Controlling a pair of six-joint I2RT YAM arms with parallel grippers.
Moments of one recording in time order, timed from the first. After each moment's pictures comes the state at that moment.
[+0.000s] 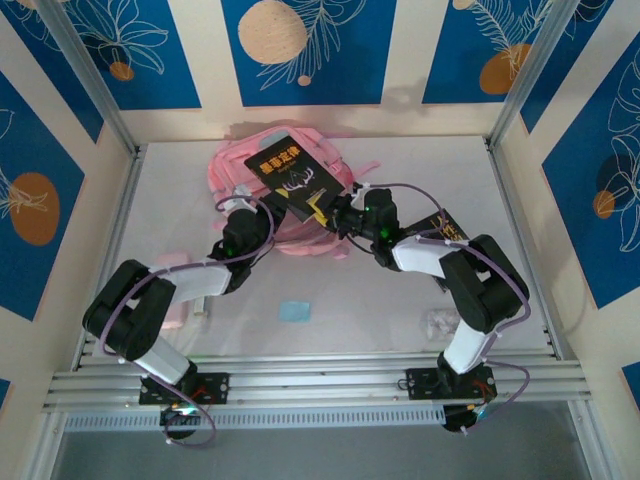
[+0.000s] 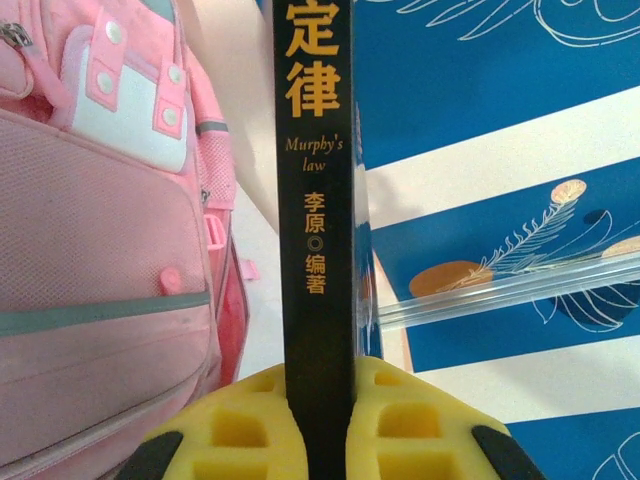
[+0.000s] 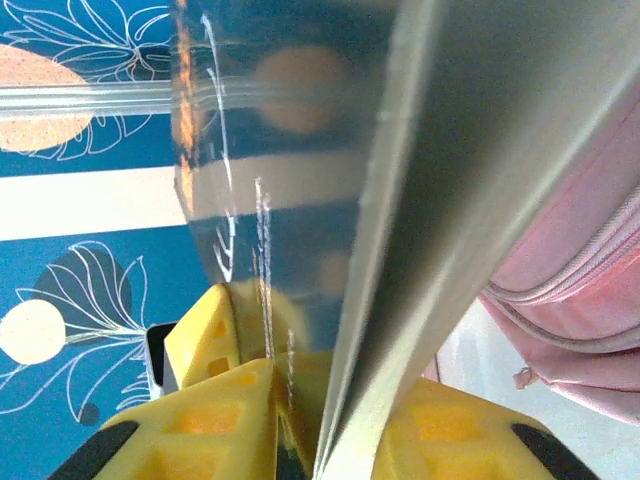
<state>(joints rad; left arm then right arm) -0.57 1.57 0.68 0.81 -0.13 -1.25 0.51 1.70 0.85 0.68 -0.45 1.47</state>
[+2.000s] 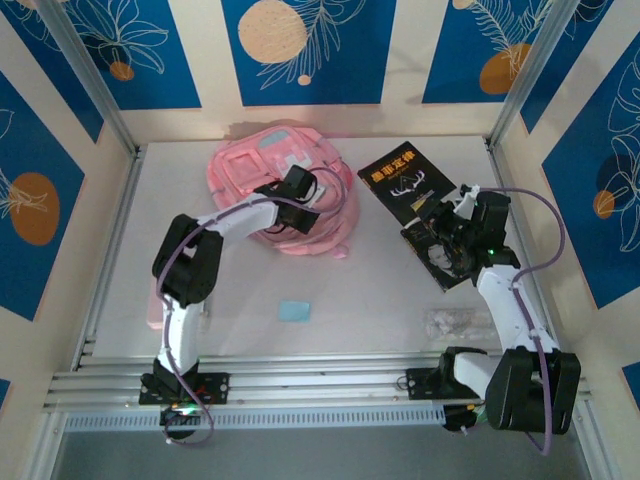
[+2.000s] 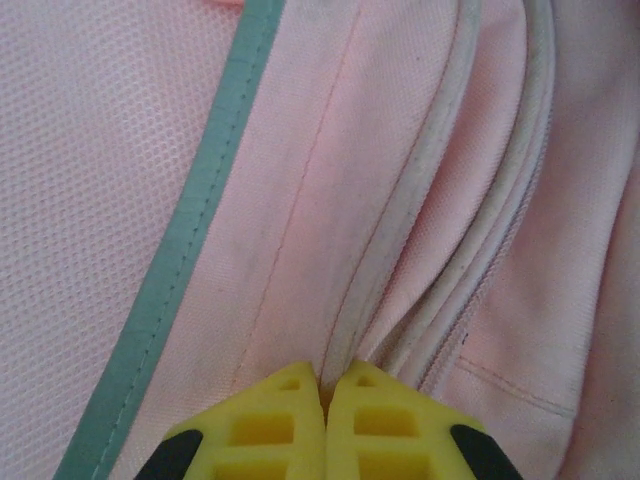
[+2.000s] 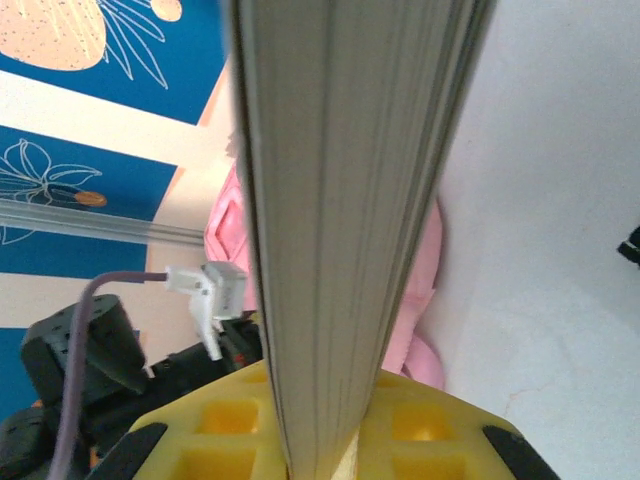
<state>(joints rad) -0.58 2.04 1.56 -0.54 -0.03 0.02 -0.11 1.07 0.72 -0.14 -0.61 0.86</state>
